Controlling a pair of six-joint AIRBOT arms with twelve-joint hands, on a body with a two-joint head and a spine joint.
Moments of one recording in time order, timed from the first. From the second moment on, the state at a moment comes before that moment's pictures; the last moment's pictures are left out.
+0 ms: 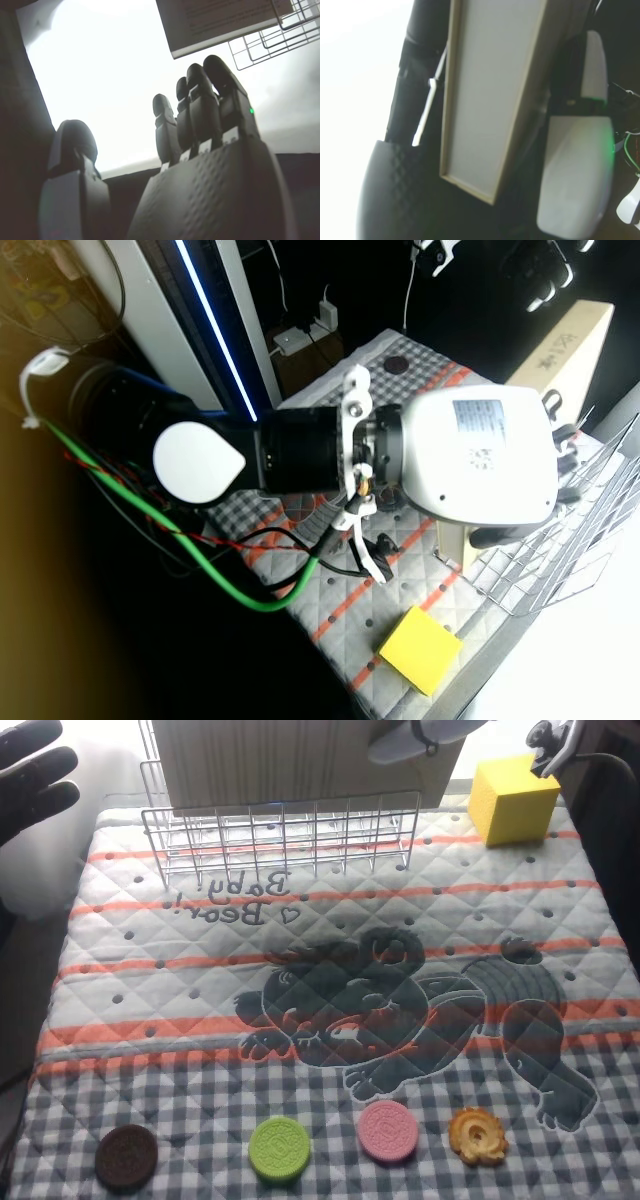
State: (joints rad) left arm 1.05 -0.63 0.92 -0.19 -1.00 0.01; right arm -0.11 -1.36 1.70 -0.71 0.46 -0.14
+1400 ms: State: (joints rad) left arm 1.04 -0.66 0.94 -0.18 -0.98 0.01; right arm -0.14 -1.40 1.72 -0.70 0.45 -0.14
